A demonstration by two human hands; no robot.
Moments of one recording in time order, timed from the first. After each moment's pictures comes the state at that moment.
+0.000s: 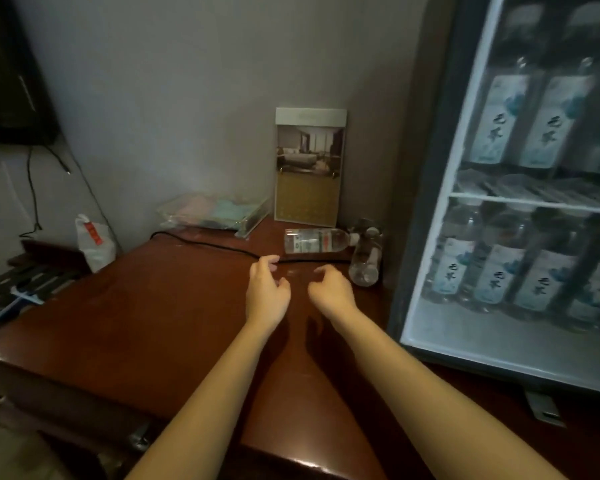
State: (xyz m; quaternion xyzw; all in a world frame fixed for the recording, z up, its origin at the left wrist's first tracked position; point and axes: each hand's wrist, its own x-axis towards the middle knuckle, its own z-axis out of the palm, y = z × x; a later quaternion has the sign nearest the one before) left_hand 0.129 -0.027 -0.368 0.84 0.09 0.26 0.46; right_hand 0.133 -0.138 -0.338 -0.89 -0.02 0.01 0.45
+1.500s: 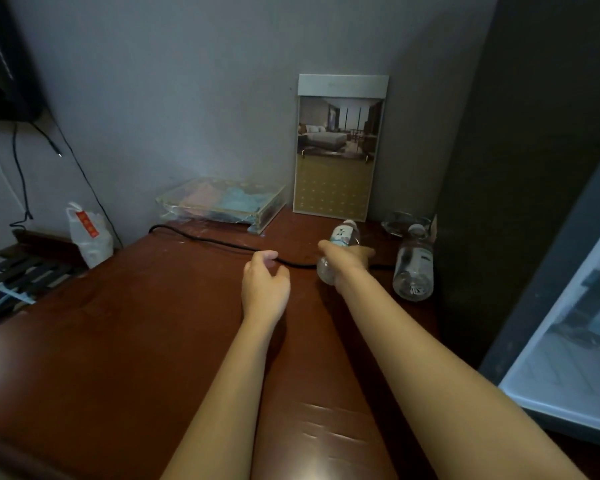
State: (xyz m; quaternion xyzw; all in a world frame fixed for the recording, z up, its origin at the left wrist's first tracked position) left_hand 0.192 0.026 -0.385 0.79 0.17 0.24 0.54; right_hand 0.256 -0.075 -0.352 -0.70 0.21 0.02 0.68
